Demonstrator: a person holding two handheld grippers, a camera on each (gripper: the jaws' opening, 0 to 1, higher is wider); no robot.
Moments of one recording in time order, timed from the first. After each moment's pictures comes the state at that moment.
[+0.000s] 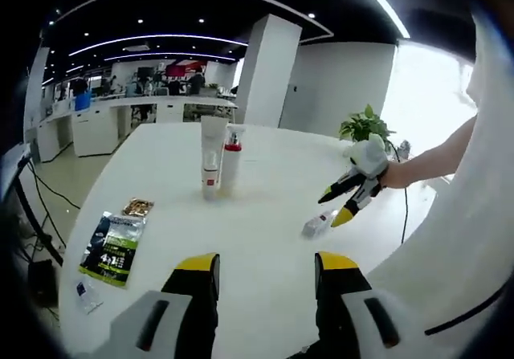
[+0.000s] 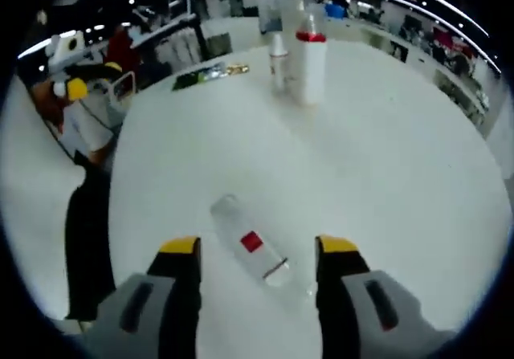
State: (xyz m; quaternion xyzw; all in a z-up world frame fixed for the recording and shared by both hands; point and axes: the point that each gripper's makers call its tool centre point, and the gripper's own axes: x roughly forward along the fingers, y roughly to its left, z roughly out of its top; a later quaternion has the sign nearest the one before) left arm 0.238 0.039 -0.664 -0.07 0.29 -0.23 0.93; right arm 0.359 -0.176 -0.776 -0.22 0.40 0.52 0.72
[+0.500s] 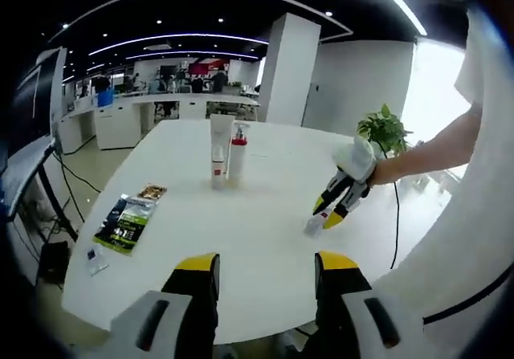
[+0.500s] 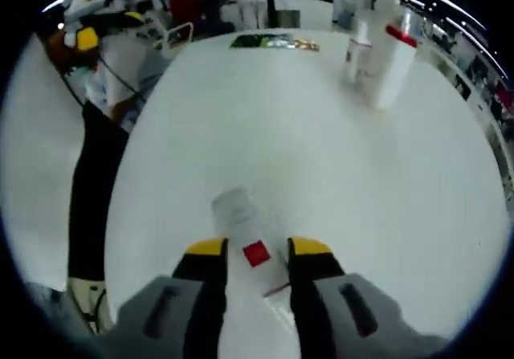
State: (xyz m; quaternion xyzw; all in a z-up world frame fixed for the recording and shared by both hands) left arm 0.189 0.017 -0.663 -0.09 0.29 -0.15 0.94; right arm 0.344 -0.173 -0.801 -0.32 0.39 0.61 0.61
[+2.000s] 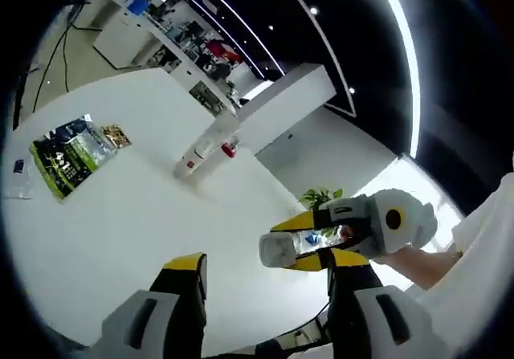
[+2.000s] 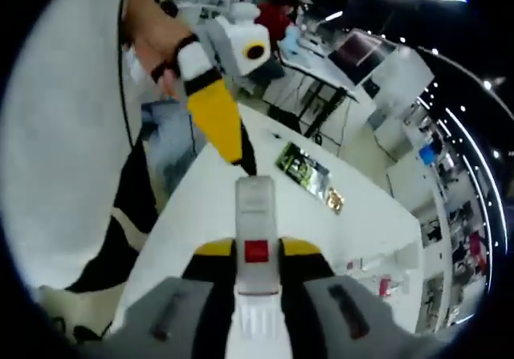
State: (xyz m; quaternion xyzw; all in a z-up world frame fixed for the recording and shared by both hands) left arm 0.233 0.042 -0.647 -0.41 0.27 -0.30 0.82; right arm 0.249 0.019 -0.651 -0.48 0.11 0.66 0.57
